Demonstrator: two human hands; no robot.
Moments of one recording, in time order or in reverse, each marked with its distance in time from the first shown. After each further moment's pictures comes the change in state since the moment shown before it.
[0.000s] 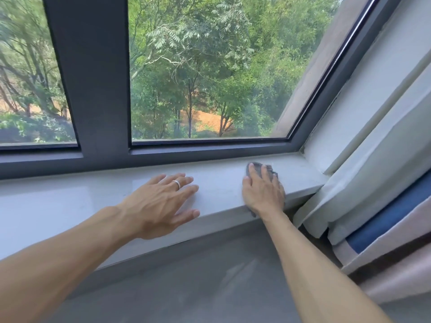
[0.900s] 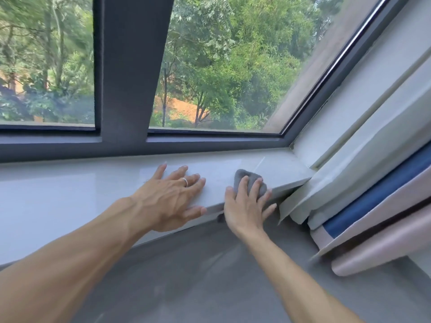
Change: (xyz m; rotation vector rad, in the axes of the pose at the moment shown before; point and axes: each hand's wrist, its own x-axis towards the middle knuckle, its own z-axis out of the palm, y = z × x) left_hand -0.024 -0.011 -0.001 -0.004 -0.143 0.046; right_hand -0.102 -0.074 0.018 0.144 -0.038 0.205
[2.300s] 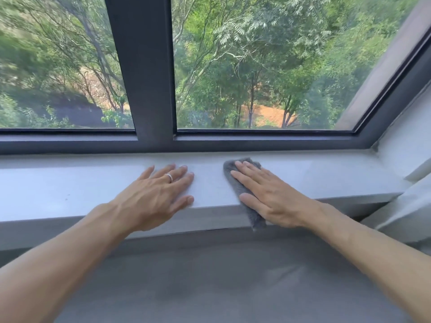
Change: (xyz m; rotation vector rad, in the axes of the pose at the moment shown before) left_hand -0.040 0.010 0.005 -0.012 -0.005 -0.452; right_hand 0.087 0.026 -0.042 -0.330 -0.324 -1.309
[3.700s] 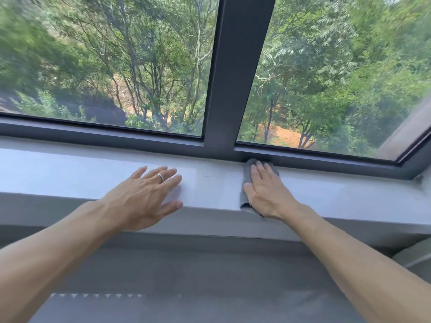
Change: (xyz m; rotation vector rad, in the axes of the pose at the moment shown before) left_hand -0.101 -0.099 0.004 0.069 0.070 -0.120; right_hand 0.093 -0.102 0.001 0.061 0.006 0.410
